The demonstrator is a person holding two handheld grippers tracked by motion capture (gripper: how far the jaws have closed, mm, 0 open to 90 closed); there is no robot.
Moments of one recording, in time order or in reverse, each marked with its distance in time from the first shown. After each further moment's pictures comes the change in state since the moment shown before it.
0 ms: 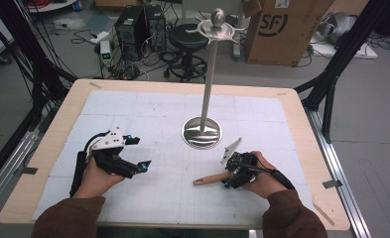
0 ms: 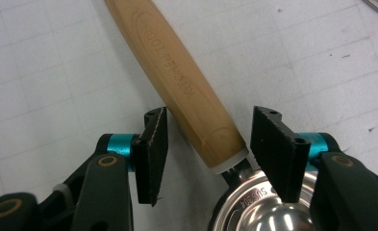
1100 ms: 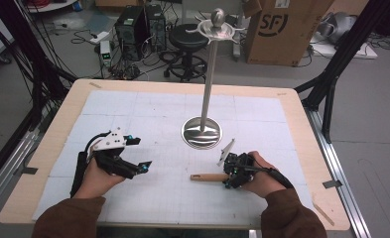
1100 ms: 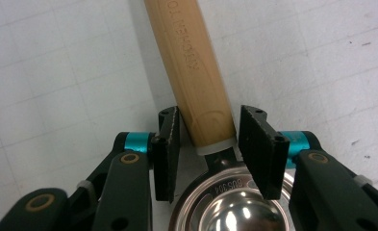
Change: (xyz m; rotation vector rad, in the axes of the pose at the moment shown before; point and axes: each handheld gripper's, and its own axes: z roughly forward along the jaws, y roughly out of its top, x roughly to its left) left arm -0.002 0.001 0.001 0.002 0.002 0.006; right arm 0.005 0.009 0.000 0.109 -0.001 -0.023
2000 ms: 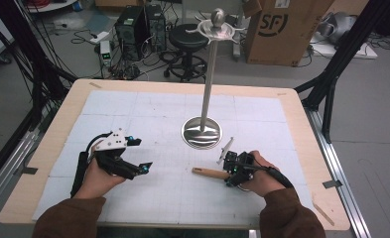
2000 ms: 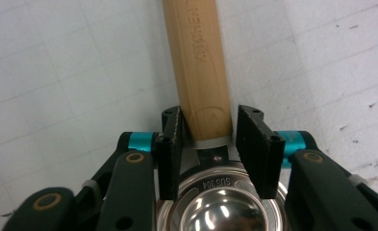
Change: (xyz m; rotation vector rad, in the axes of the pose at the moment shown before) left arm 0.000 -0.001 0.002 0.017 -0.009 0.008; right arm -0.003 0.003 0.000 0.052 -0.015 0.038
